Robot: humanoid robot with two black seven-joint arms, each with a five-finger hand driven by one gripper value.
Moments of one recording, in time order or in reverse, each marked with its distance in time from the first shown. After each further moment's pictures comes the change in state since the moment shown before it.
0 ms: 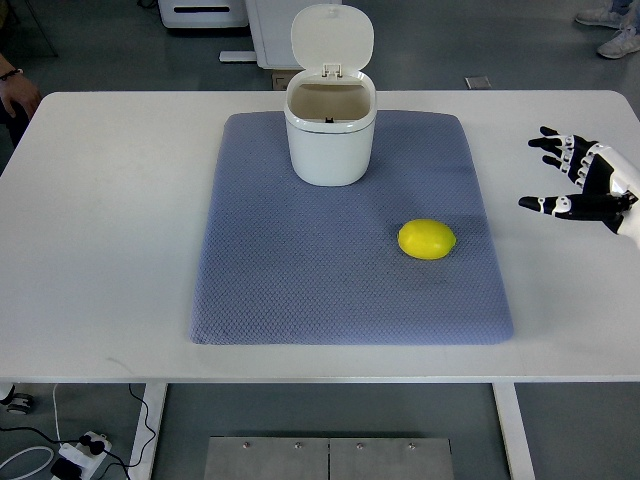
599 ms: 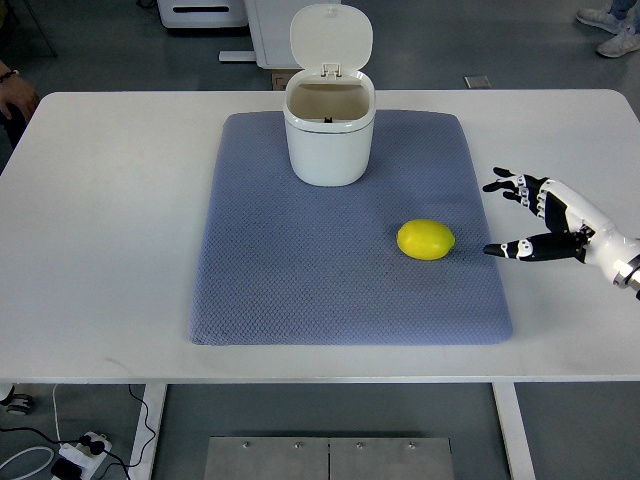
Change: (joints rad) left arm 0.000 0.000 0.000 0.000 0.000 0.001 0.000; right arm 0.050 0.039 -0.150 0.031 -0.112 -0.046 -0.003
